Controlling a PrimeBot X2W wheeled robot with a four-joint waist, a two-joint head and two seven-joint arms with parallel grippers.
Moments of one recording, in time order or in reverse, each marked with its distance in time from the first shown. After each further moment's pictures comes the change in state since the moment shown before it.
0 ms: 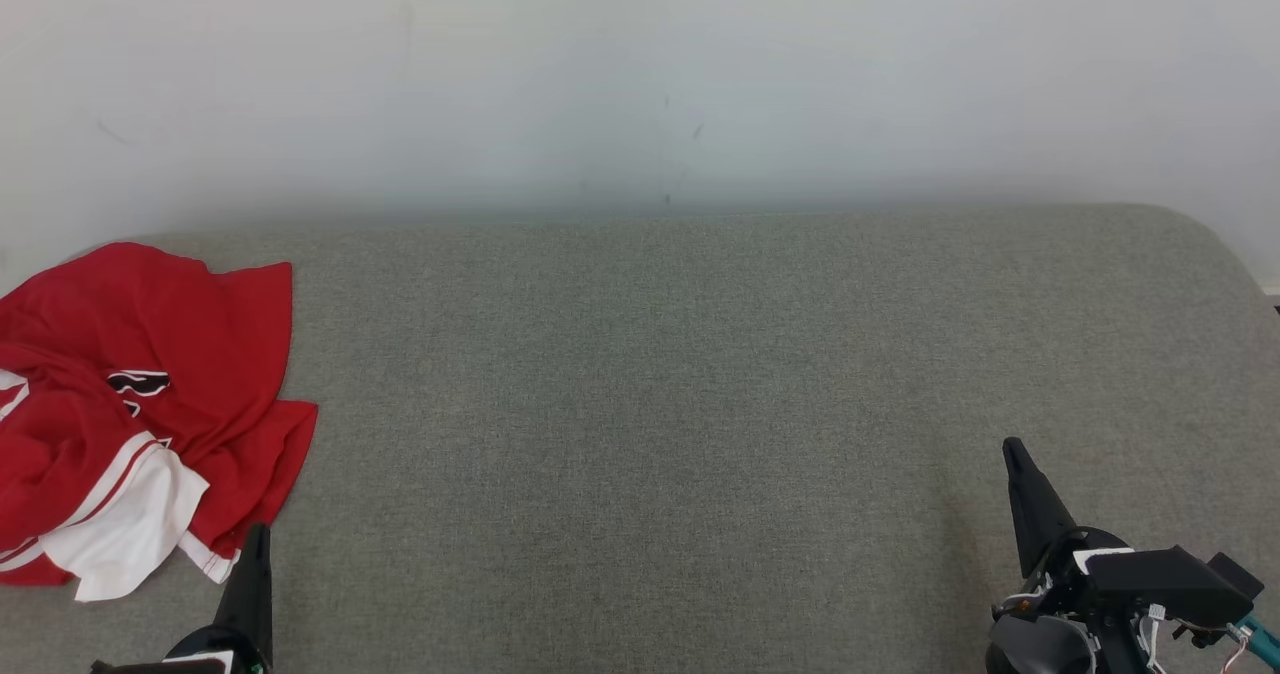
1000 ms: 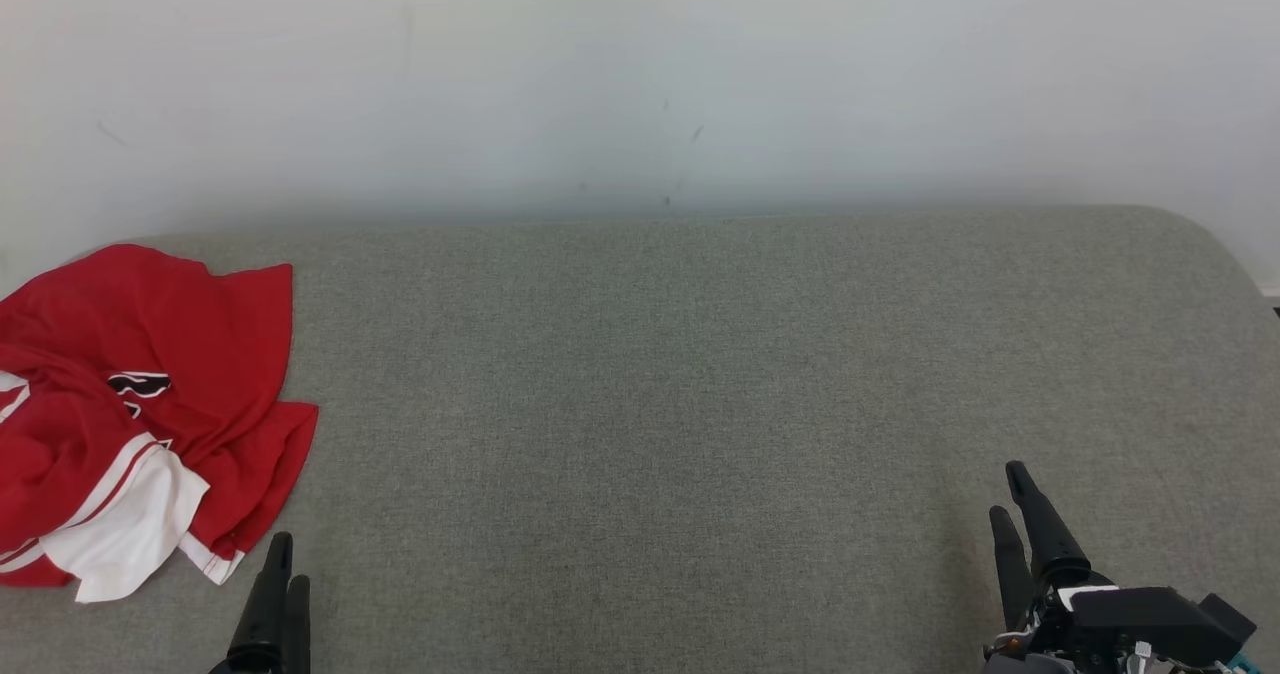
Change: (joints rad) left arm 0.032 -0.009 -0.036 0.030 0.005 0.000 -0.011; right arm 0.046 0.005 0.017 0.025 -0.017 -0.004 -0.032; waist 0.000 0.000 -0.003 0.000
